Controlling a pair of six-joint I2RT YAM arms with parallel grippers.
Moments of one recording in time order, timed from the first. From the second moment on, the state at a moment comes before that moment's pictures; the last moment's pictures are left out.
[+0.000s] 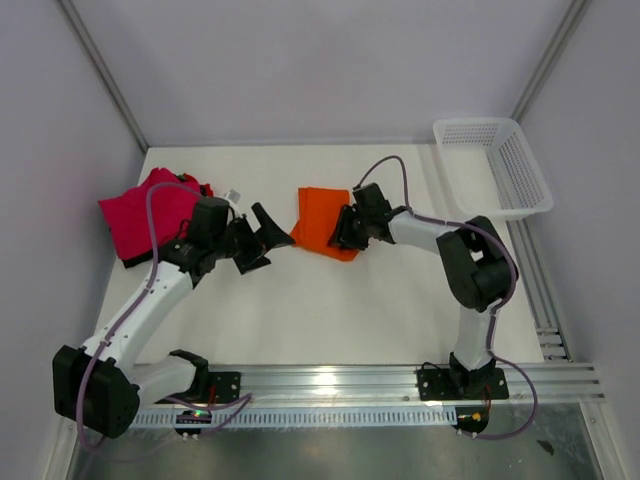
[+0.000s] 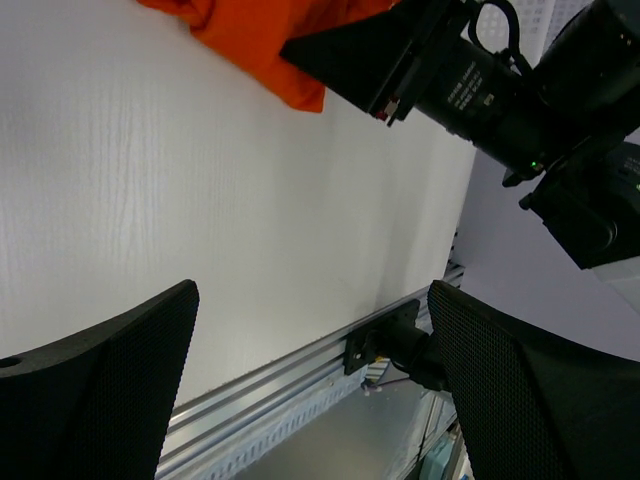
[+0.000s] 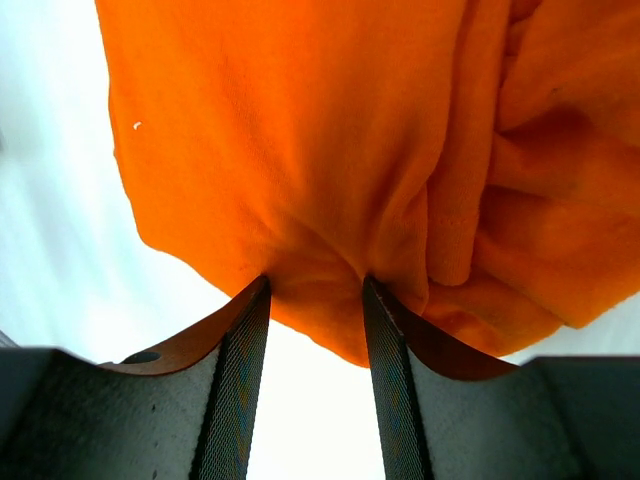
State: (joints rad) left arm -0.36 1.12 0.90 -0.48 0.37 -0.91; right arm 0.50 1.97 1.24 -0.16 -0.23 0.70
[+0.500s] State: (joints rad) left arm -0.36 1.22 0.91 -0.45 0.42 -0.91; right arm 0.55 1.70 1.00 -0.09 -0.24 0.64
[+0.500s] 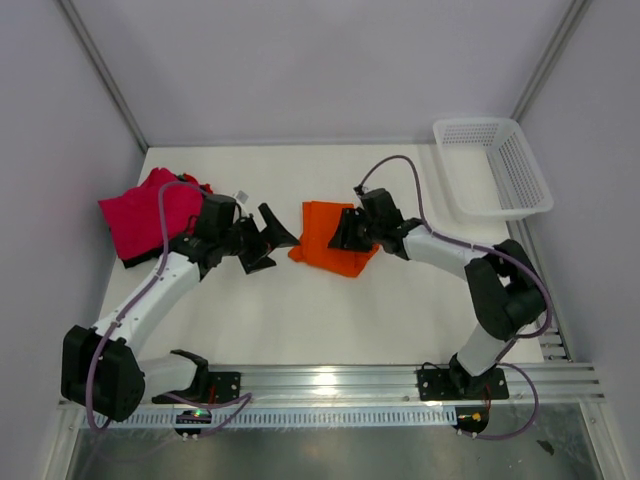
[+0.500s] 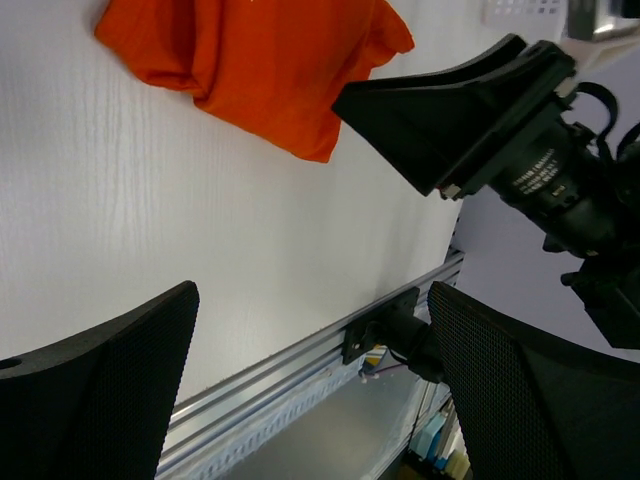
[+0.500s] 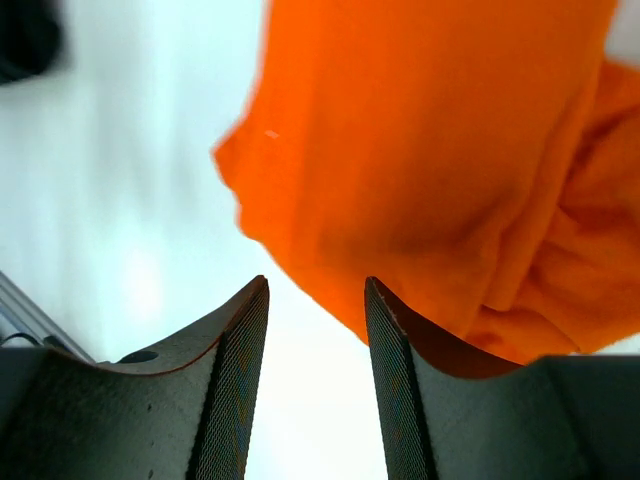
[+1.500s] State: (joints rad) left arm -0.36 1.10 0.89 -0.44 0.42 -0.92; right arm 0.40 2.04 1.44 -0.21 0.13 0.42
